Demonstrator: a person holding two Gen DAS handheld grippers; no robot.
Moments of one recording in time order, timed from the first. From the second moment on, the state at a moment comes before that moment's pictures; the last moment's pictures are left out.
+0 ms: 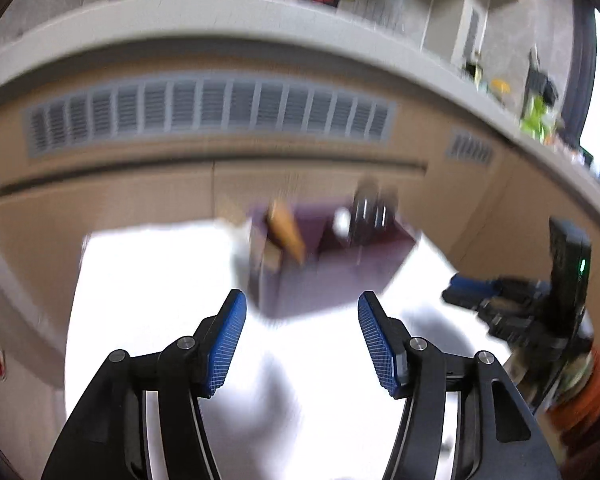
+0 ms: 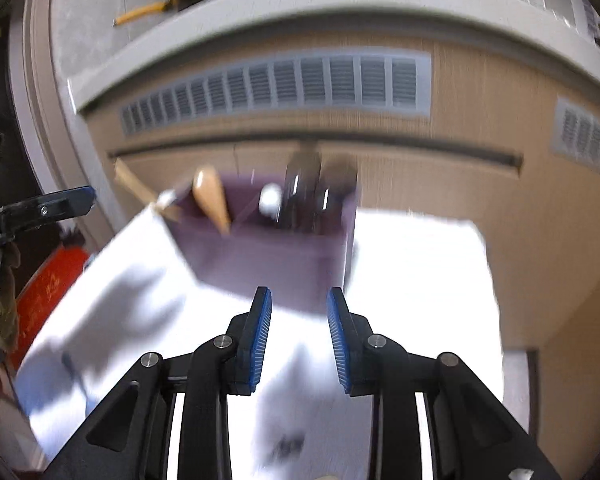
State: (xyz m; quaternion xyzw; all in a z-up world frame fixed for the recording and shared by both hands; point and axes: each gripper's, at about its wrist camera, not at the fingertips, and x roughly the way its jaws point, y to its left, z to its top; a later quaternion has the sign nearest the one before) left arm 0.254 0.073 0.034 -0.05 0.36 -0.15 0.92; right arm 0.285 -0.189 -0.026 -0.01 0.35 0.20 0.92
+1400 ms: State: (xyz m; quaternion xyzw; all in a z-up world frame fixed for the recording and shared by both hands) left arm 0.148 0.089 -0.048 0.05 0.48 -0.20 0.86; right arm 0.225 -0.112 -0.096 -0.17 0.40 0.21 0.87
